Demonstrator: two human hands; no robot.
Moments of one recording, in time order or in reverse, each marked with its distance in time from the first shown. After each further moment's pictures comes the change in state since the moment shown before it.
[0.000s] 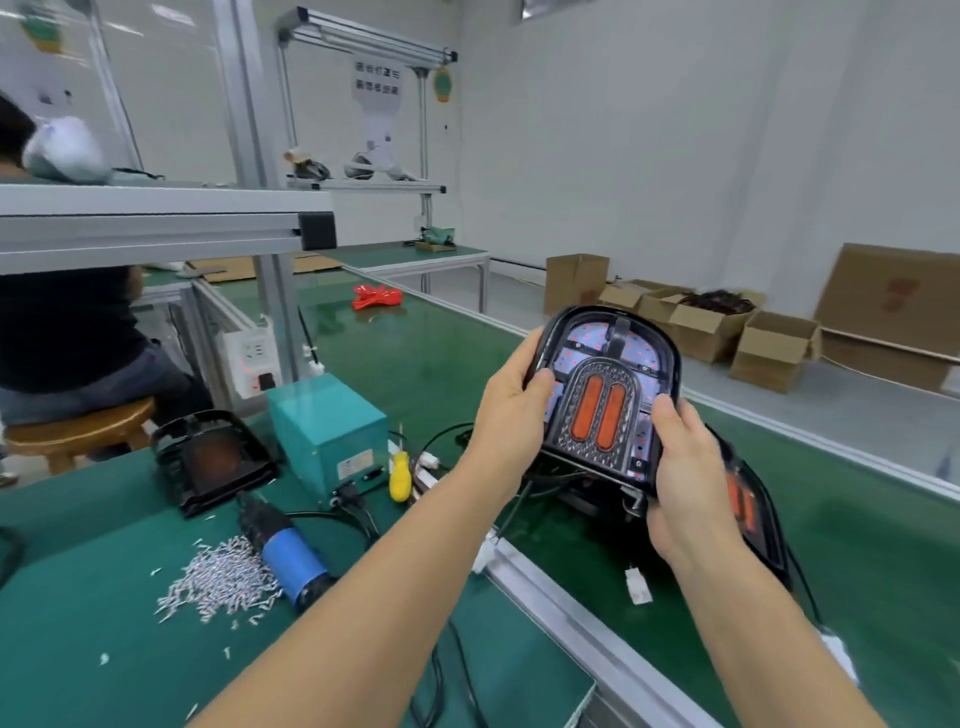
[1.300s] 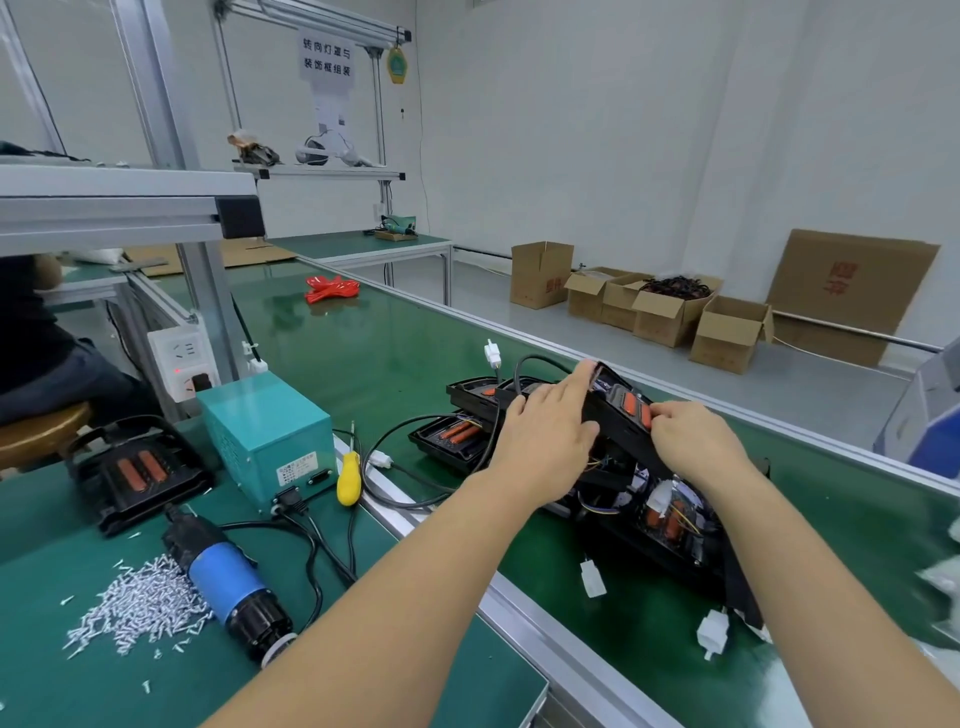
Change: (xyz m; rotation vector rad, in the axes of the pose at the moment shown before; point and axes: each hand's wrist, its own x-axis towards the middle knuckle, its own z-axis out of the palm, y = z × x) left_hand 0.015 -0.037 0.061 0.977 -0.348 0.208; right_hand 0.073 -0.025 -0.068 -1.359 -0.083 0.086
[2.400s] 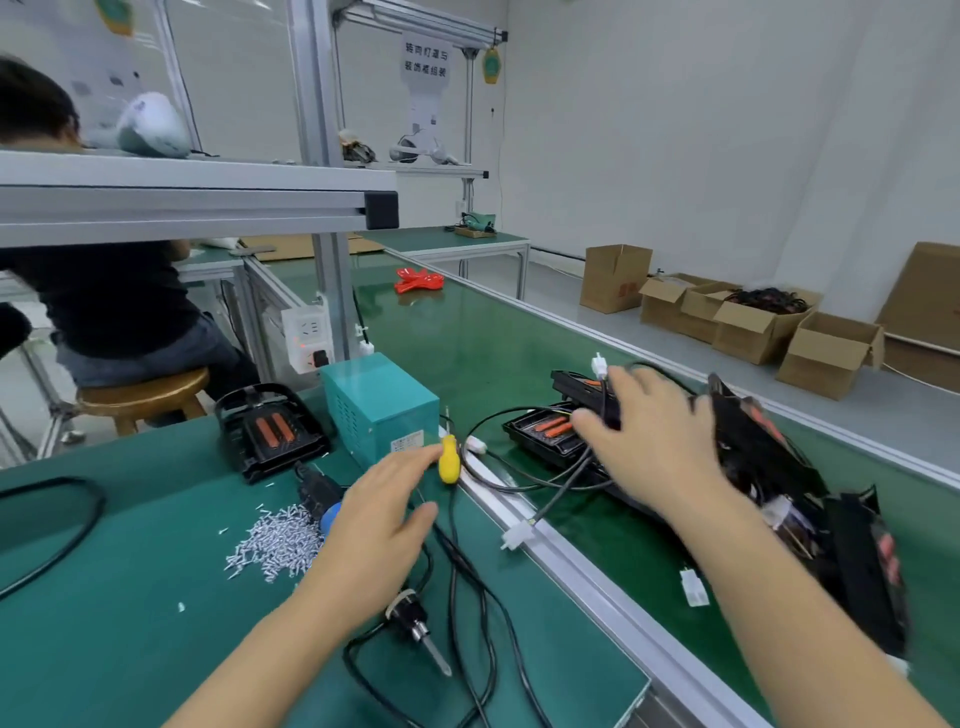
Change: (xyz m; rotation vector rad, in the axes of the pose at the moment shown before) left_hand -0.189 -0.110 -0.086 -0.094 0.241 -0.294; right_hand -0.075 -0.114 0.050 -0.252 0.132 -0.442
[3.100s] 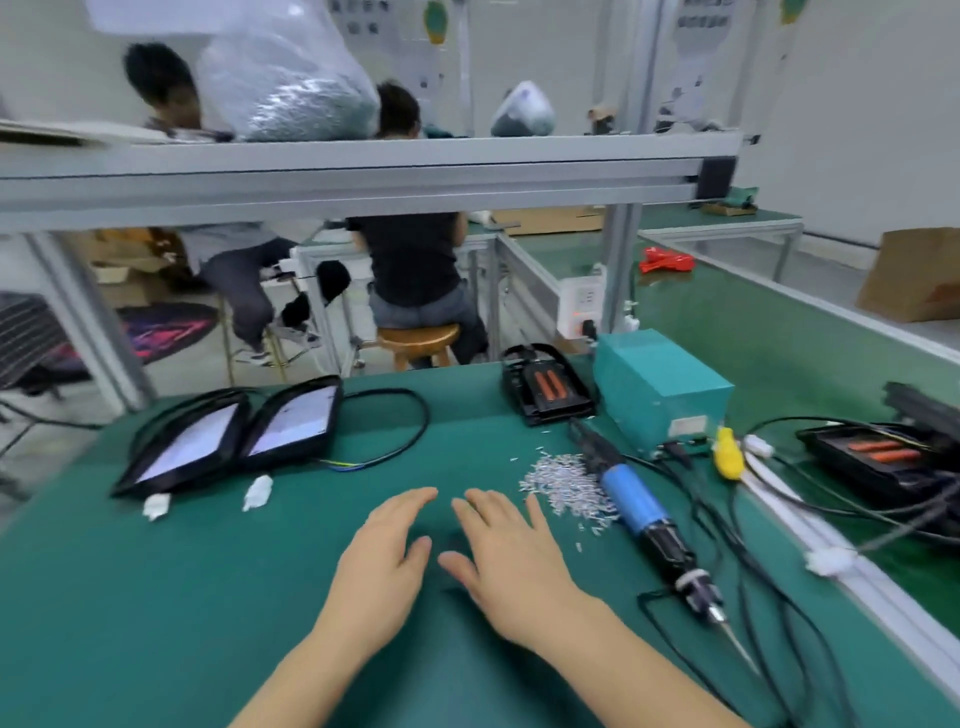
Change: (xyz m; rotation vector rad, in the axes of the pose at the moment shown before) left_hand -0.166 -0.117 -0.110 0.179 0.245 -0.539; right_hand -0.145 -0.263 0.129 0.170 -0.495 -0.878
